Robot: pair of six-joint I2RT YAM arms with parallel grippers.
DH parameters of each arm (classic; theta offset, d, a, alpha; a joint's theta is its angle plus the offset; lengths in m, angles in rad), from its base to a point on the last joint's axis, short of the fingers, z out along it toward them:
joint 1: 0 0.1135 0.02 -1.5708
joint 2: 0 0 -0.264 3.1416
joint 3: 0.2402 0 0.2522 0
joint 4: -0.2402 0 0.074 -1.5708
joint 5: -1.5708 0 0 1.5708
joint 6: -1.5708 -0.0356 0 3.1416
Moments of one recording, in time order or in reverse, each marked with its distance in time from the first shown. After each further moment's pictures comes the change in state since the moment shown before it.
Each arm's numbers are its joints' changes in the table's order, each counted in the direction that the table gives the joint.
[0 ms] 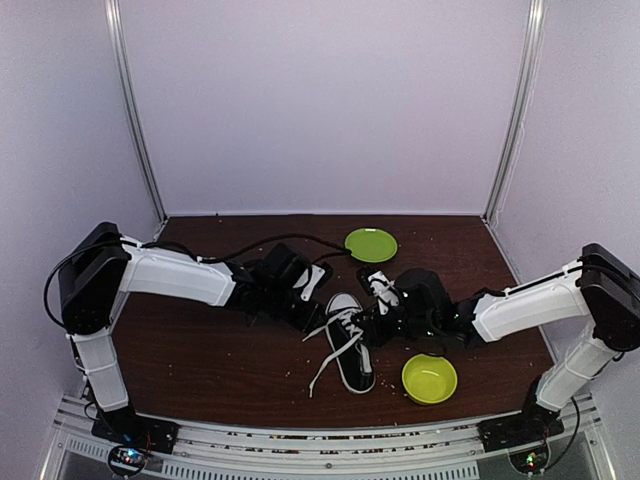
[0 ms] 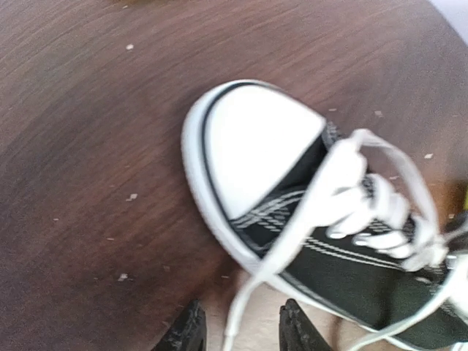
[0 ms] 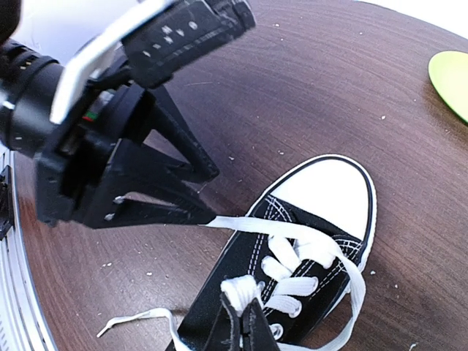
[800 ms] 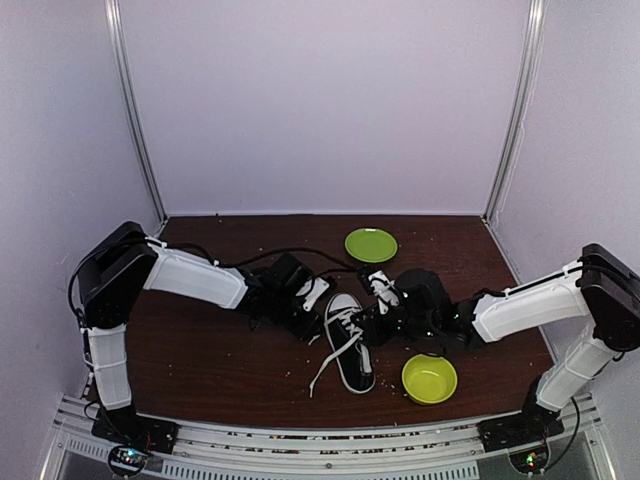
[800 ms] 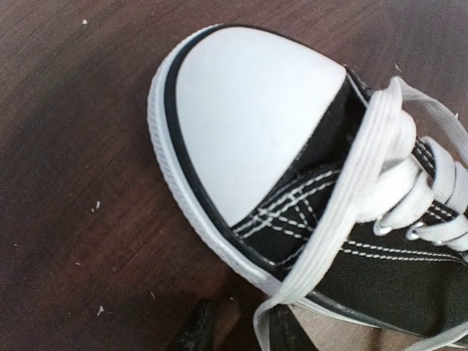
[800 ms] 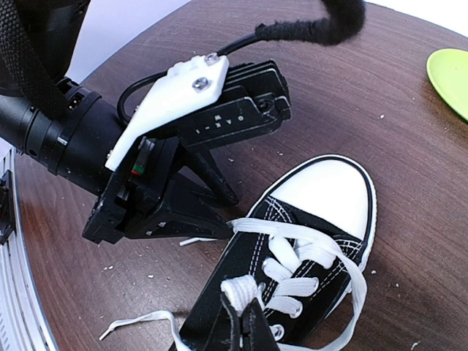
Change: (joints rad) left arm 0.026 0.116 0.018 0.019 -0.039 -0.132; right arm 0.000 -0.001 -0.001 0.006 -0.008 -0.018
